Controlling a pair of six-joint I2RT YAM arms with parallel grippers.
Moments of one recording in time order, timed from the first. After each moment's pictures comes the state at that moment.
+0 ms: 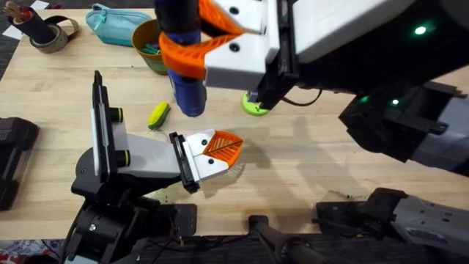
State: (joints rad) left arm -0.26 0.01 0.02 -0.11 0.95 -0.02; right arm 0.77 1.20 0.78 0.73 -0.71 0.15
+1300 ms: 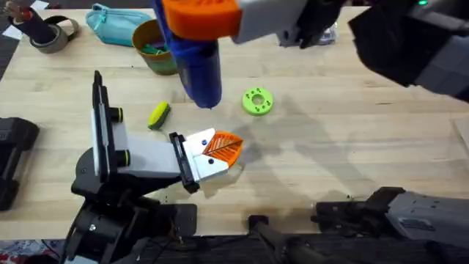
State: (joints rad) left arm -0.26 0.01 0.02 -0.11 0.95 -0.02; right arm 0.61 1.39 1.15 0.71 -1.32 0.37
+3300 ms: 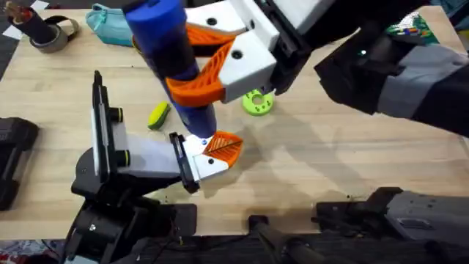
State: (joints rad) left arm -0.26 0.01 0.02 -0.11 0.95 -0.02; right arm 0.68 1.42 0.99 0.86 -1.33 0.34
